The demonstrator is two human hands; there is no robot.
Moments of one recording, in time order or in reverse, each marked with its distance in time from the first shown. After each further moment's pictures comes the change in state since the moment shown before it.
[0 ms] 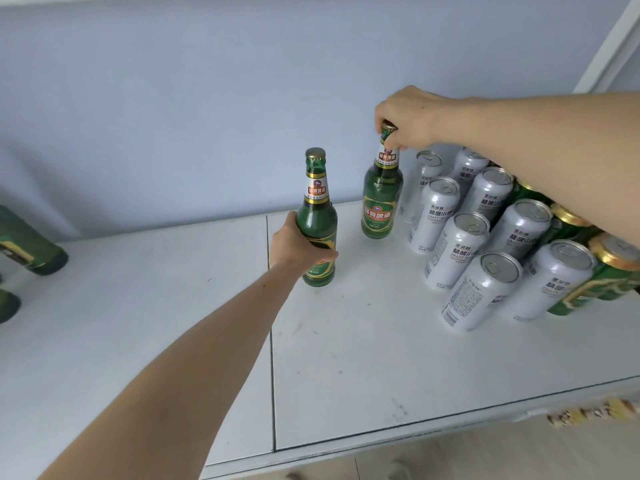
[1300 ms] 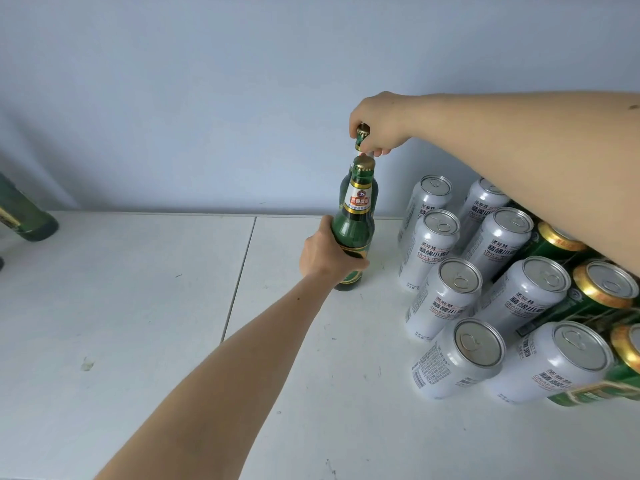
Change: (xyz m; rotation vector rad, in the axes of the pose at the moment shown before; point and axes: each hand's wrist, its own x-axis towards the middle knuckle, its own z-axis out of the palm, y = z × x) left_hand 0.032 0.064 0.103 0.013 0.099 -0.109; right_hand 0.097 0.035 0.016 0.116 -0.198 -0.188
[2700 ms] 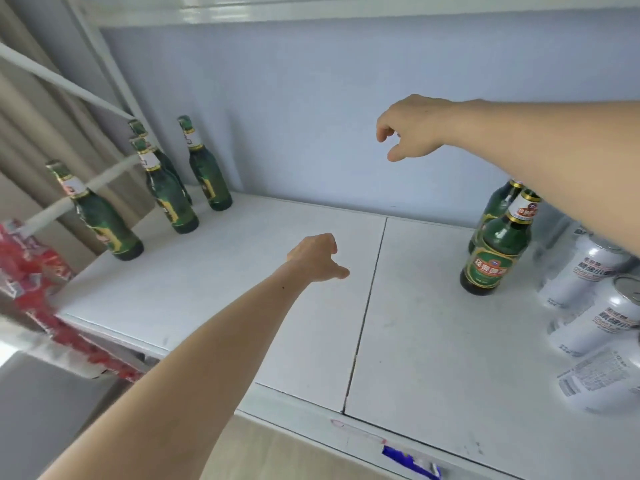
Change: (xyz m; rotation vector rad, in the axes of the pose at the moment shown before) left_hand -0.063 -0.129 -0.221 0.425 -0.120 -0.096; right_hand -0.019 -0.206 -0.016 -0.280 0.132 -0.238
